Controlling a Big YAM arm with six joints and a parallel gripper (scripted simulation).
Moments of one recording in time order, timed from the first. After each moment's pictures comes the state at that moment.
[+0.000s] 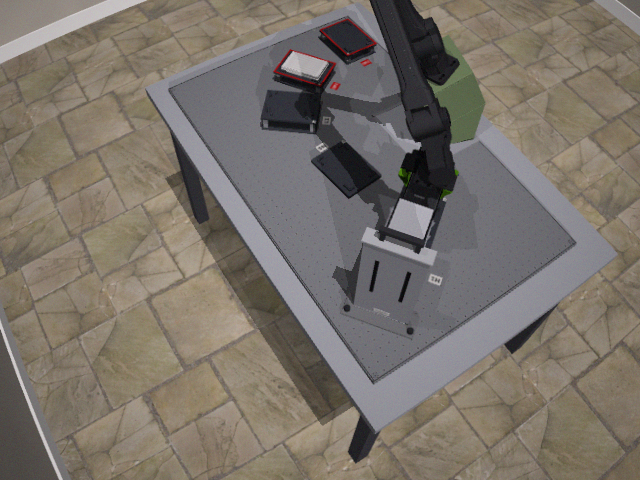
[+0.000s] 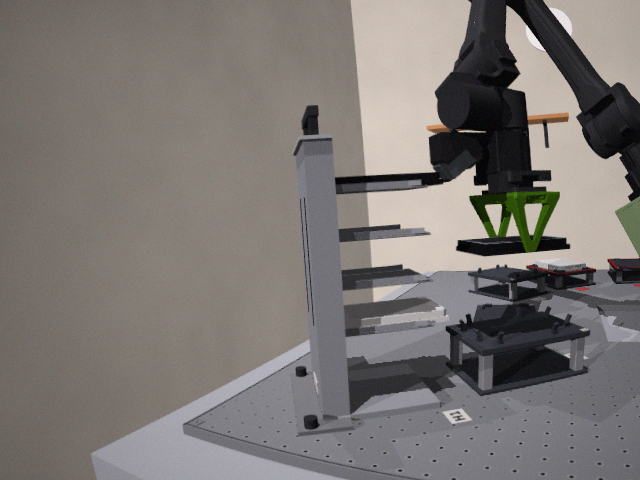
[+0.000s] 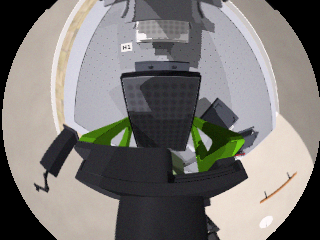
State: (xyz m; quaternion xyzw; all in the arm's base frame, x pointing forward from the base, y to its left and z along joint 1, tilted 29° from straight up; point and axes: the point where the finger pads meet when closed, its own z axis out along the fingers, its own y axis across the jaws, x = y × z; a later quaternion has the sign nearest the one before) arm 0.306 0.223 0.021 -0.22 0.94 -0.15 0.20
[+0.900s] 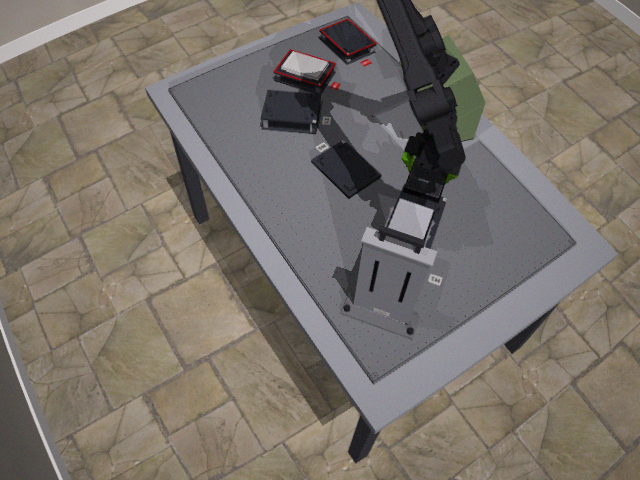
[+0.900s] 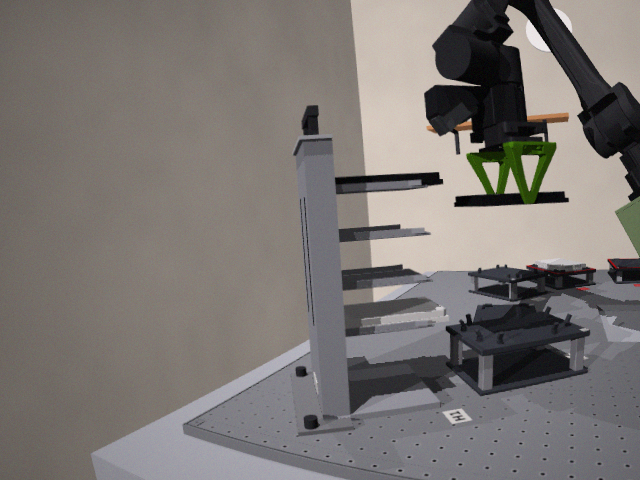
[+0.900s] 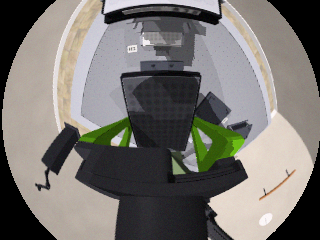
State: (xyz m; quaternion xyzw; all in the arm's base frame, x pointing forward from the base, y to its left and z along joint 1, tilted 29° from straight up) arm 0.280 0.236 0.073 -0.21 0.94 -0.16 0.19
